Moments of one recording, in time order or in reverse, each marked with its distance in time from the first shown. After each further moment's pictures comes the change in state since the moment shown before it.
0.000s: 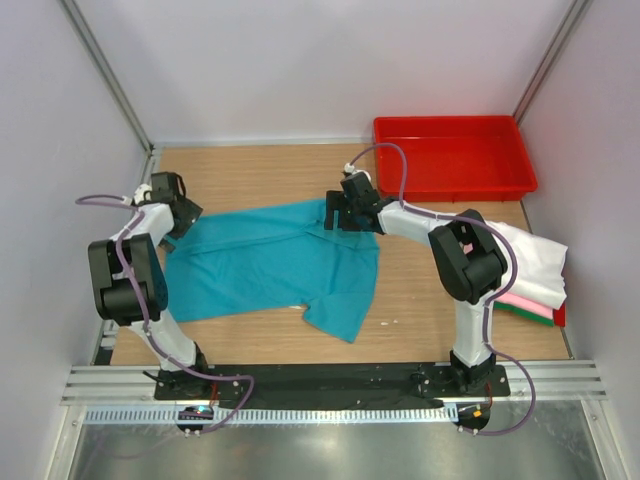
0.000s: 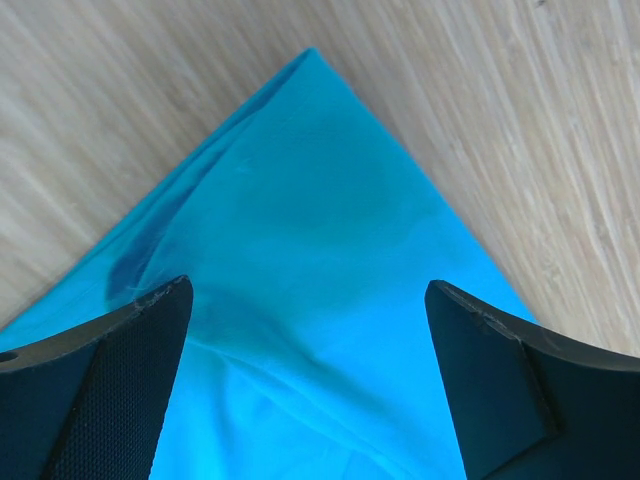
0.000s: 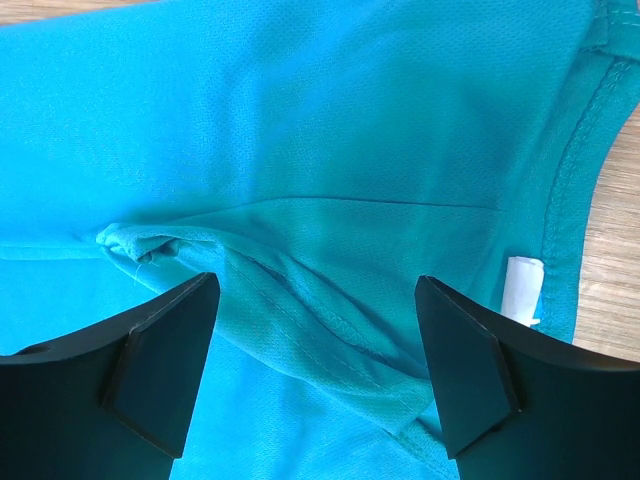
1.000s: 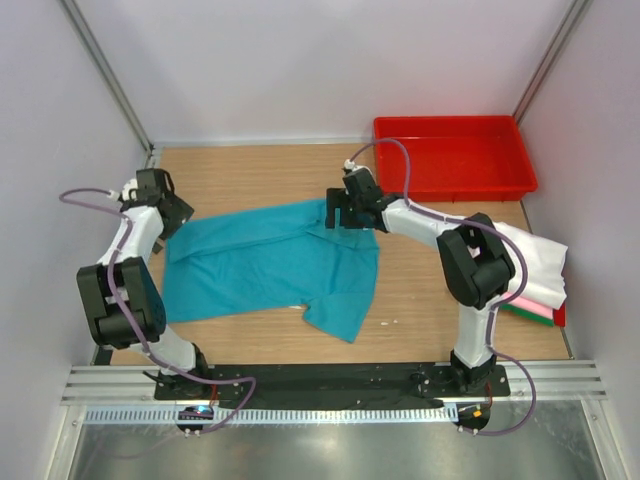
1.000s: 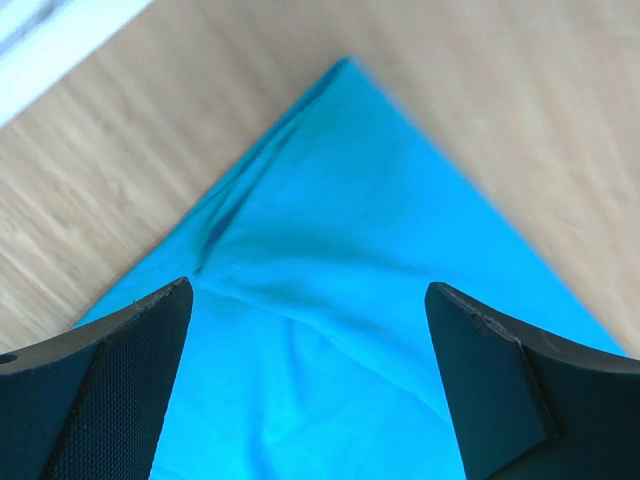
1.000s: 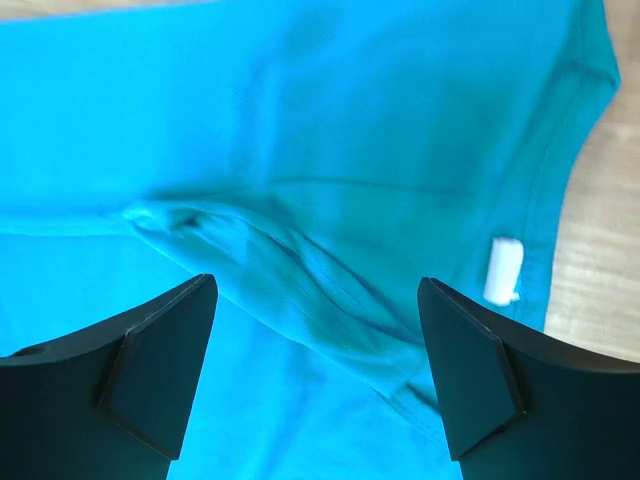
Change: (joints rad) left arm 0.032 -0.158 -0.025 -0.161 -0.014 0.087; right arm 0.000 -0.061 -0.014 -0.052 -0.002 -0.035
